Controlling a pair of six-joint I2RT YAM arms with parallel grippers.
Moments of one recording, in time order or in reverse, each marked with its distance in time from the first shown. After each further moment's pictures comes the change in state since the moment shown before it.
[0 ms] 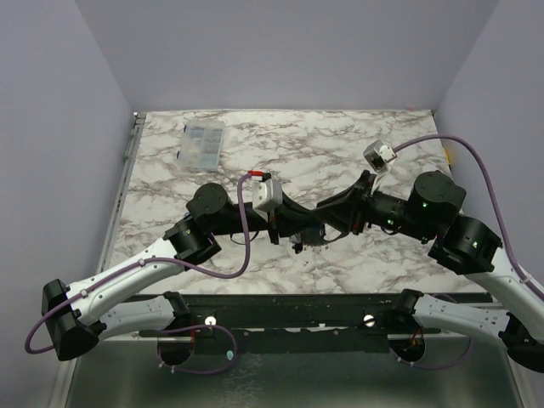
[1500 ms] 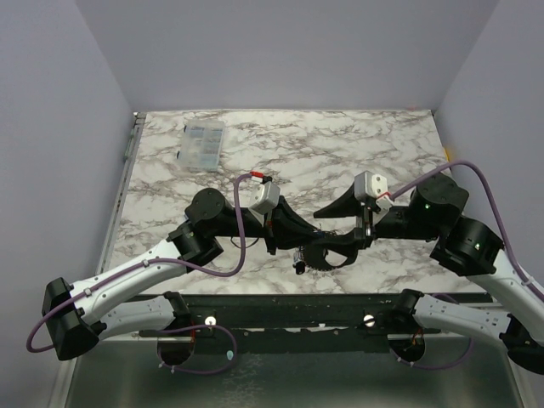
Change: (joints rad) left arm -0.004 0.002 -0.048 0.130 0.140 -0.210; right arm 0.000 -0.005 0.001 -0.011 -0.363 -0.516
